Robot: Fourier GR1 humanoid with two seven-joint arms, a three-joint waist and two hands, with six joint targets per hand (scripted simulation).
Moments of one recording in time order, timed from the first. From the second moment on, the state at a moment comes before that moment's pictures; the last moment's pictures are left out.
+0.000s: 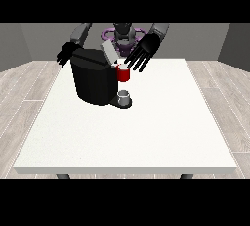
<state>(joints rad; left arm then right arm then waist) -1.14 0.43 0.06 -0.63 -0.76 -0.22 -0.17 -0.30 -0.05 -0.09 -1.32 -0.04 -0.18 -0.10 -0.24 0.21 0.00</state>
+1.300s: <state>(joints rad) -0.71 0.13 0.36 -0.66 -0.34 -0.22 -0.25 -0.10 -0.12 -0.06 -1.43 -0.07 -0.06 -0.03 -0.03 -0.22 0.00</state>
